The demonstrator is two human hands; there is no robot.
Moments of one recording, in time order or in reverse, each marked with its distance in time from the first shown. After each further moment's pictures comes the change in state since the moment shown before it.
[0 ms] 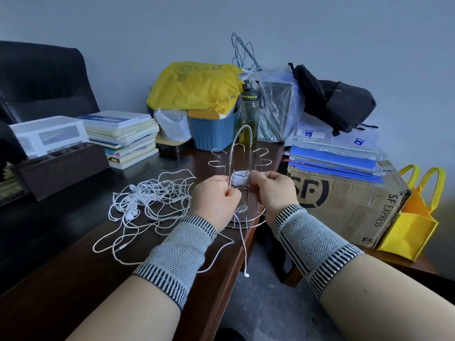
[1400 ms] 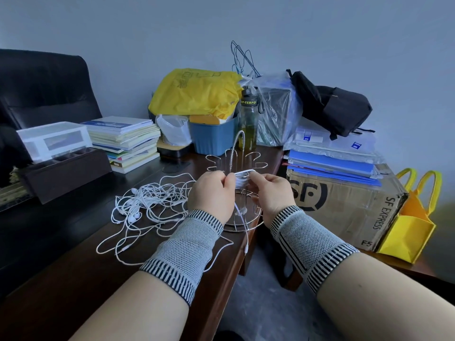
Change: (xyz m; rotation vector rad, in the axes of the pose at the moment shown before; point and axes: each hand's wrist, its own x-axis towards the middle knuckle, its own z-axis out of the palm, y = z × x) left_hand 0.007 0.015 -0.007 0.049 0.068 -0.167; right_hand -0.002 -0.002 0.000 0.087 -0.066 0.002
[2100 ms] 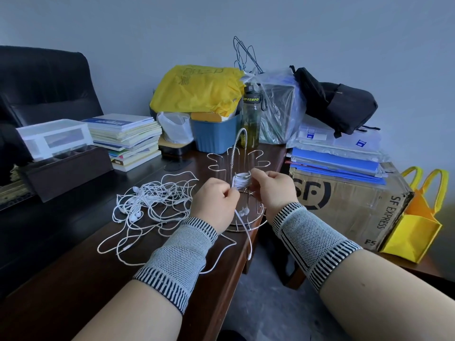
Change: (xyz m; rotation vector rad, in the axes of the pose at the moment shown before) left_hand -0.007 -0.018 0.004 -0.091 -0.156 0.052; right_hand 0.005 -0.002 0.003 -0.084 0.034 -0.006
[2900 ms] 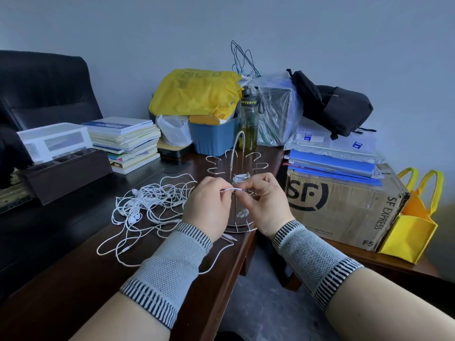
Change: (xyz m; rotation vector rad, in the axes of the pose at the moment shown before) left_hand -0.012 0.003 -0.011 0.083 0.123 0.167; right_hand -0.020 0.018 -0.012 -0.408 -0.137 -0.618
